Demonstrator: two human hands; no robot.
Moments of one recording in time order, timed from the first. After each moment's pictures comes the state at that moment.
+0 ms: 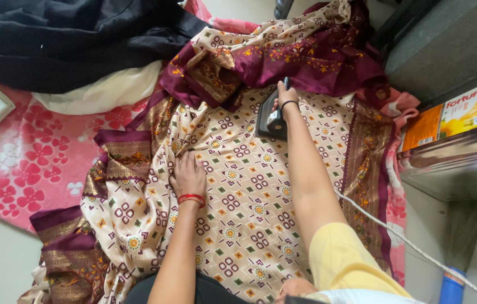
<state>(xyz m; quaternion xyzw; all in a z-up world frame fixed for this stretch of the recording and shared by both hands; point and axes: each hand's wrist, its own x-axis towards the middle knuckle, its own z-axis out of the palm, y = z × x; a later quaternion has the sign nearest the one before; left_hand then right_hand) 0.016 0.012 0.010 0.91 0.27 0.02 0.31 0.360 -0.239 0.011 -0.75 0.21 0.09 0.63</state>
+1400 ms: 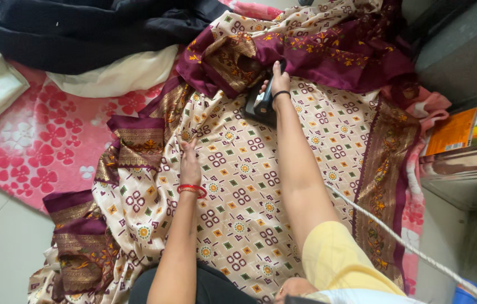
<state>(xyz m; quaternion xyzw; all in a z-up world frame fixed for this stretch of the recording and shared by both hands) 0.020 0.042 0.023 0.70 0.33 0.05 0.63 0.358 -0.150 0.005 -0.64 0.16 0.10 0.74</state>
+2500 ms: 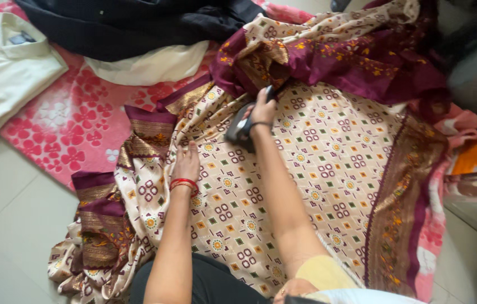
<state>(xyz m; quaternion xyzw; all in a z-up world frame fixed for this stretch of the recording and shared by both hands) -0.016 0.101 0.023 0.83 0.37 -0.09 0.41 0.216 -0.042 0.026 -0.63 0.19 0.08 0.75</state>
